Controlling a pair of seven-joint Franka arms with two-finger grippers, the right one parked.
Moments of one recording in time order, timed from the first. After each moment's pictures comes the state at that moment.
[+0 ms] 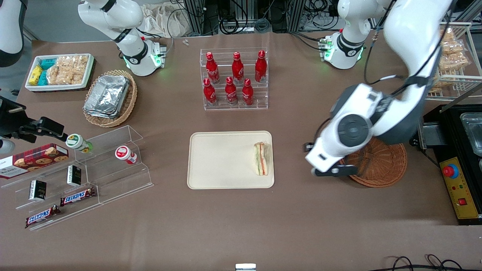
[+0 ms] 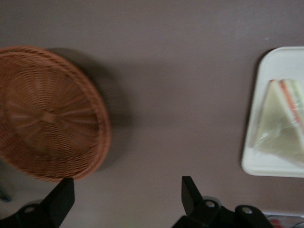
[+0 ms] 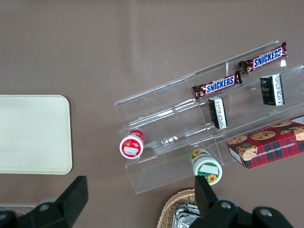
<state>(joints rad) 0.17 0.48 -0.66 -1.49 0.31 1.62 -0.50</state>
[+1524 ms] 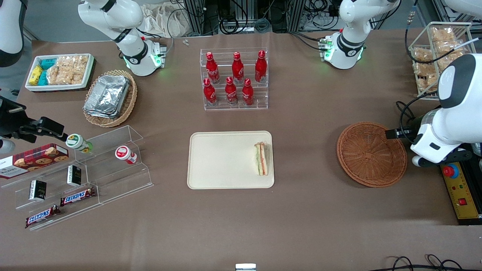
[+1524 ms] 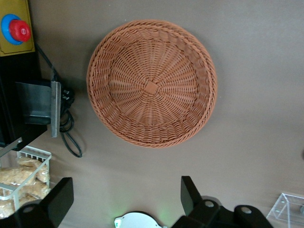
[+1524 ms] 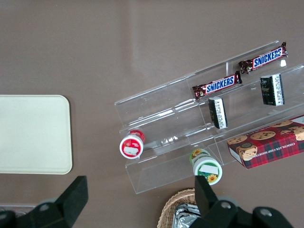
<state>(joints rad) 0.30 0.30 -0.43 -1.48 0.18 1.46 -0.30</state>
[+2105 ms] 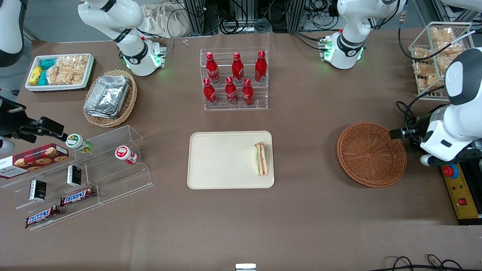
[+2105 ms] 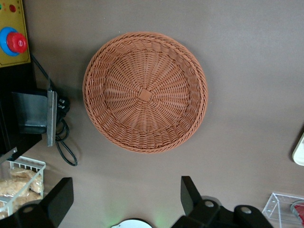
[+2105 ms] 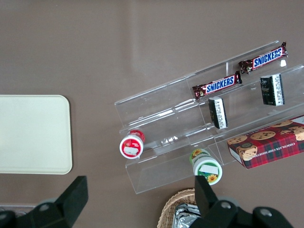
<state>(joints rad) -0.08 0.26 0.04 -1.48 0.05 1.50 -0.17</state>
